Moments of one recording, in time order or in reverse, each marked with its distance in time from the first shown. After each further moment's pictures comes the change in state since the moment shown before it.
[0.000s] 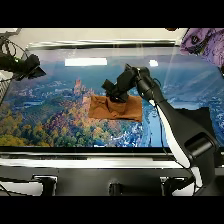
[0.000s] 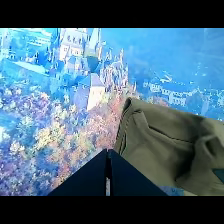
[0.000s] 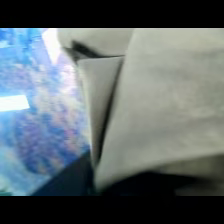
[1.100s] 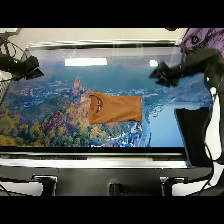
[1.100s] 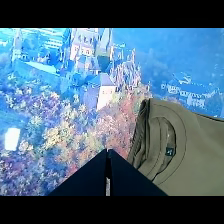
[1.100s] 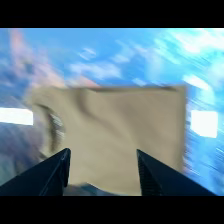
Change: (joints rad) left arm 0.002 0.001 0.000 0.049 -0.002 0.026; right arm -0.603 0.103 -0.057 0.261 -0.257 -0.684
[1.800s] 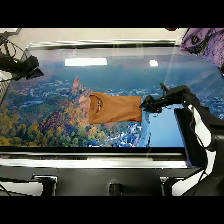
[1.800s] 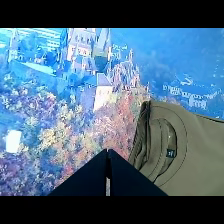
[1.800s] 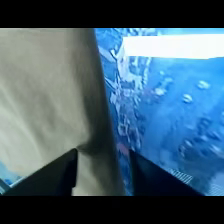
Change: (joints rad) left arm 0.000 0.000 0.000 0.001 0.007 0.006; right arm 0.021 -0.166 -0.388 0.175 0.172 -0.291
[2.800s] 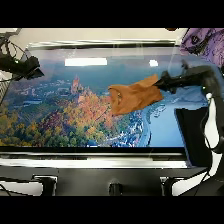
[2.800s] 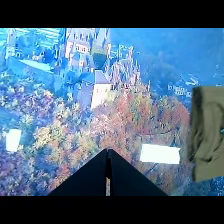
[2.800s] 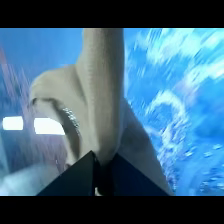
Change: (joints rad) left arm 0.000 -0.006 0.000 0.000 0.001 0.000; right arm -0.132 0.042 0.357 -0.025 -0.046 0.229
